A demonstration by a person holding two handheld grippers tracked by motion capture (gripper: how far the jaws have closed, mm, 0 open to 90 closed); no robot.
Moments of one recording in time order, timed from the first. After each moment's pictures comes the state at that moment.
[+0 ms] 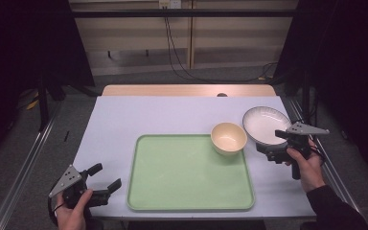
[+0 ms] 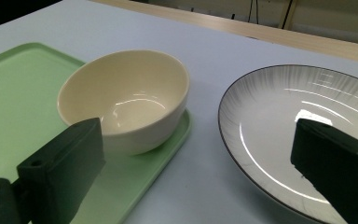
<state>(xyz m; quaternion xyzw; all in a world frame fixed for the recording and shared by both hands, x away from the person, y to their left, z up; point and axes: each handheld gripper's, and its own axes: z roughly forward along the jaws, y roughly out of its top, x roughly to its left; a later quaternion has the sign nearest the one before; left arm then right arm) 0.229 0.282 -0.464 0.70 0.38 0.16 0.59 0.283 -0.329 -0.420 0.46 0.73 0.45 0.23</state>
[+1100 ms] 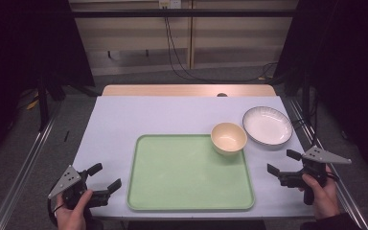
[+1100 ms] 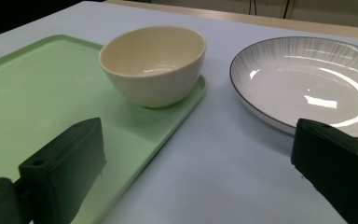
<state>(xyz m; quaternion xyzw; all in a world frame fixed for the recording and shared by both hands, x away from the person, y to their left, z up) 0.227 0.282 -0.463 0.70 0.37 0.16 0.59 0.211 -0.342 -0.433 0.47 0.71 0.47 0.23</state>
